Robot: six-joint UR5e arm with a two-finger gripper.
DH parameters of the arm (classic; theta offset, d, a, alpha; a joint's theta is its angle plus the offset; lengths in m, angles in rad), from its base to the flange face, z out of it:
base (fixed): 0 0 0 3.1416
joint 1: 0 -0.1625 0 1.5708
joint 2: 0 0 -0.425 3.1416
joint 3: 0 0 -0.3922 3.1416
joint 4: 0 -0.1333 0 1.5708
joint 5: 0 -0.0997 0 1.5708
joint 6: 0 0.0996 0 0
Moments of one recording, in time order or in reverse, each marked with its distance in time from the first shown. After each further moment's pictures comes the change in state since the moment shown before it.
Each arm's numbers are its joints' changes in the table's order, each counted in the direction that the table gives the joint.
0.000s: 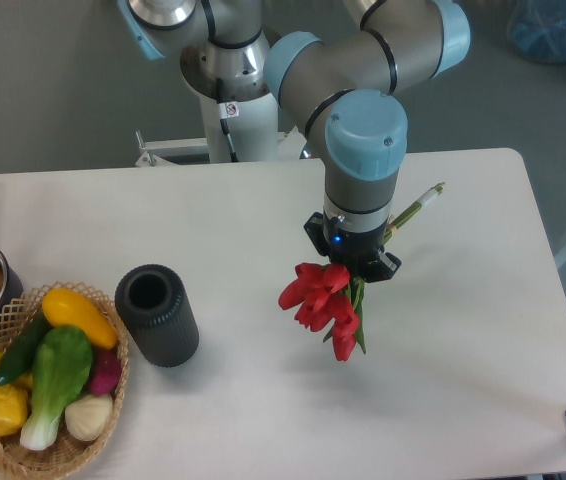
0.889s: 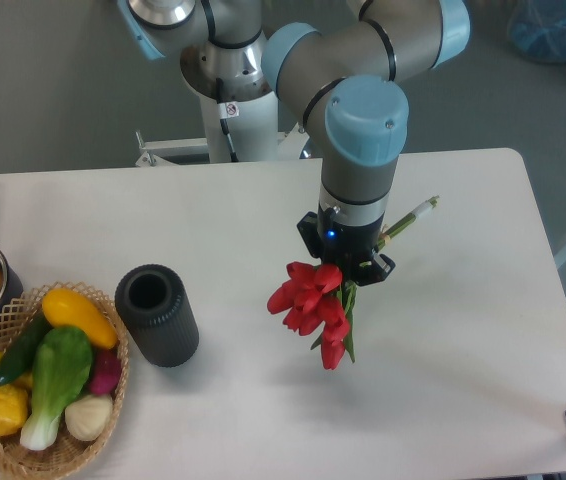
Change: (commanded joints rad) arm -0.008 -0.046 0.003 -0.046 0.147 0.060
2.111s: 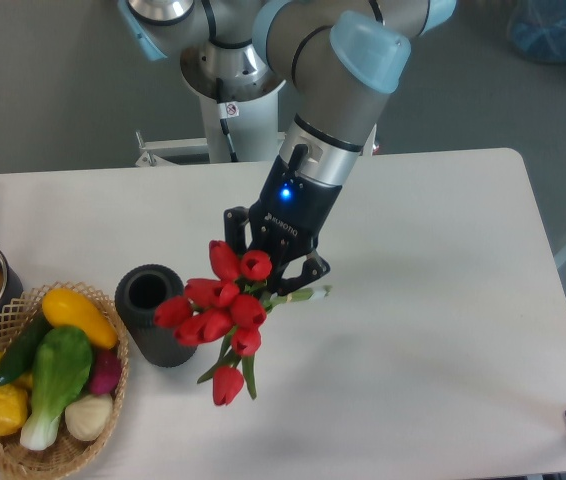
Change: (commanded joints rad) arm 0.011 -0.029 -0.087 -0.385 0.572 -0.290
